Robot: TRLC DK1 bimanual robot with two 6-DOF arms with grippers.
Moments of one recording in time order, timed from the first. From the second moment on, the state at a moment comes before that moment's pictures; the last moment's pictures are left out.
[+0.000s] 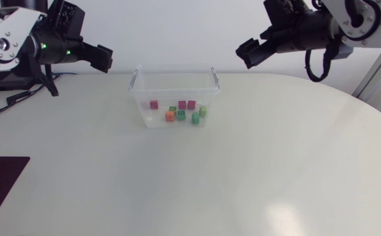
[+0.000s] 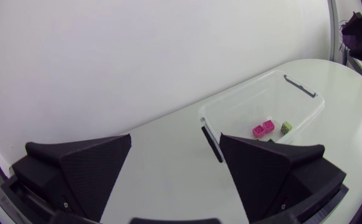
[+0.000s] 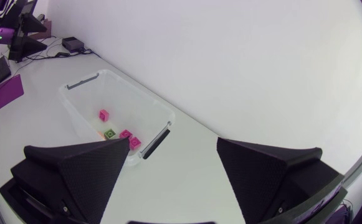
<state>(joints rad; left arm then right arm) -0.19 1.46 1.22 -0.17 -0.17 0.33 0.27 1.54 1.35 -0.27 -0.08 -0.38</state>
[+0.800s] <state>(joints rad) -0.10 0.88 0.63 0.01 -0.19 0.33 0.07 0.98 0.71 -0.04 0.12 -0.31</state>
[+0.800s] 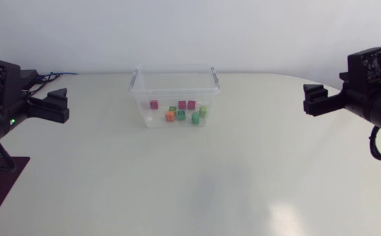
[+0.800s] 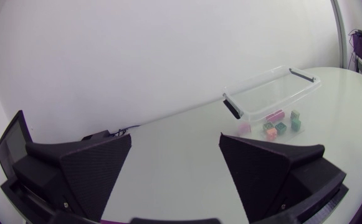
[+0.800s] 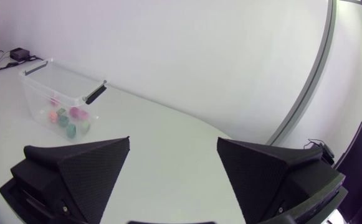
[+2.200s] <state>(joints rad) -0.02 0.13 0.07 0.00 -0.02 0.08 -0.01 0.14 0.08 0.01 0.03 -0.07</state>
